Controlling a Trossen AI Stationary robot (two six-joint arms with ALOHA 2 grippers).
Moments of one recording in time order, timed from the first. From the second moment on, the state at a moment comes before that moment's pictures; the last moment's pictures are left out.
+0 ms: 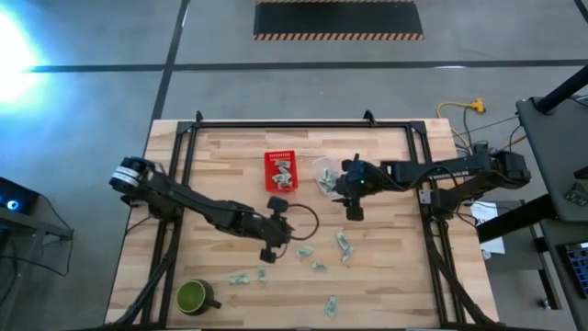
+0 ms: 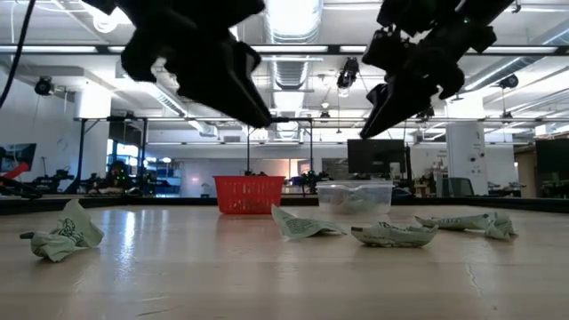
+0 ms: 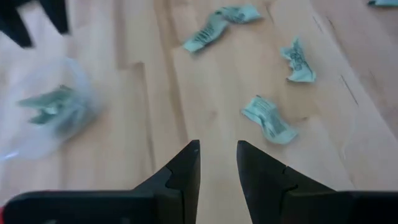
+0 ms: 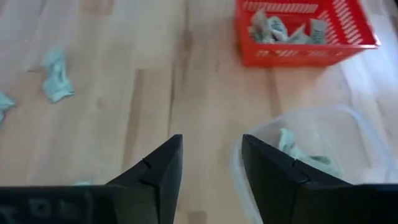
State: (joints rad) left arm -0.31 1.62 1.02 -0.17 -0.28 0.11; right arm -0.09 1.32 0.76 -0.26 -0.03 -0.11
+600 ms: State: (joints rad) left arm -0.32 1.79 1.04 -0.09 -0.14 -0.18; right arm -0.02 1.31 0.67 -0.28 -0.03 -0.05
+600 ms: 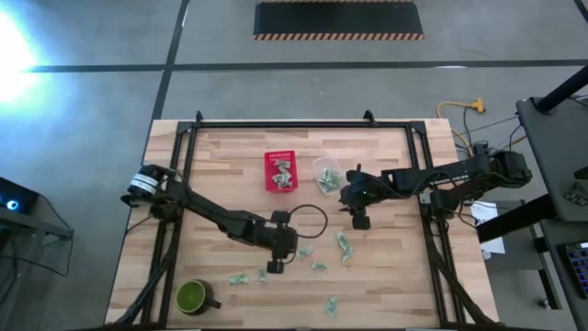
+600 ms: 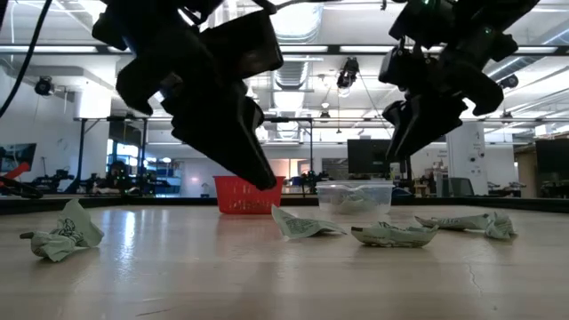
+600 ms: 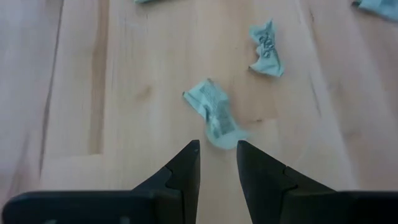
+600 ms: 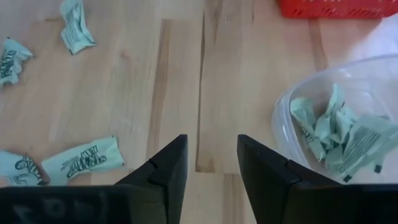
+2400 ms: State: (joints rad) left arm -0.33 1.87 1.03 0.04 -0.14 -0.14; right arm -0.02 1.31 0.63 -0.22 -0.02 -0.04
